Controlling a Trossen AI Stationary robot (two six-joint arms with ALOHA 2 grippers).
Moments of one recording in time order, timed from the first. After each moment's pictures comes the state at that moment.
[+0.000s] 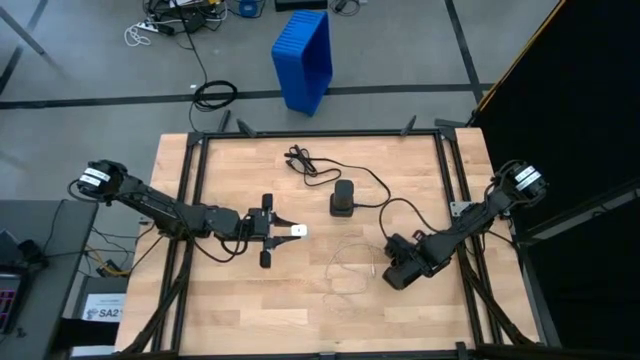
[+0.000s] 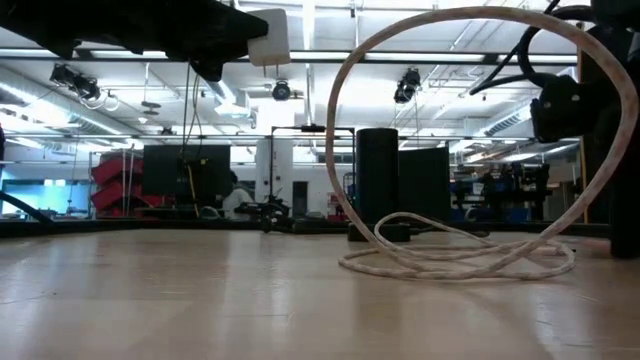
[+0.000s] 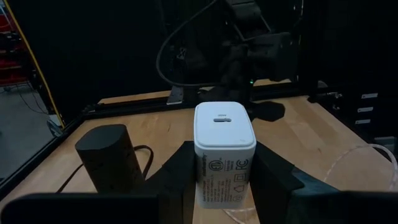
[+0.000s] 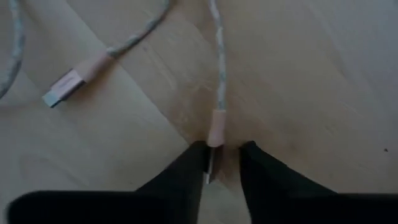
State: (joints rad) left arm -0.29 1.20 0.46 0.68 -0.31 0.07; right arm 0.59 1.56 0.75 -0.64 0.27 1.27
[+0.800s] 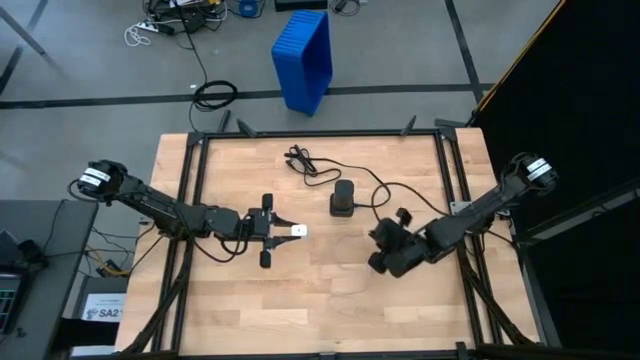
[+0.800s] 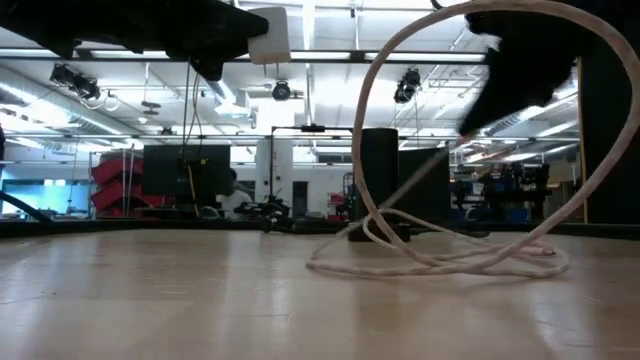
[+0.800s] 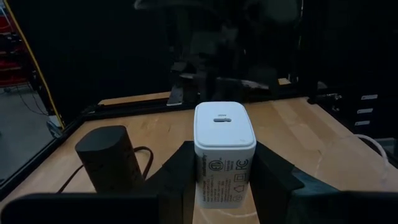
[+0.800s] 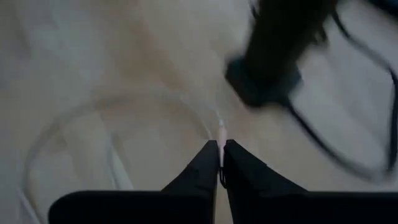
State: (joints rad) left arm -0.29 1.20 0.46 0.69 -0.30 0.08; right arm 0.49 1.42 0.86 -0.42 0.73 0.78
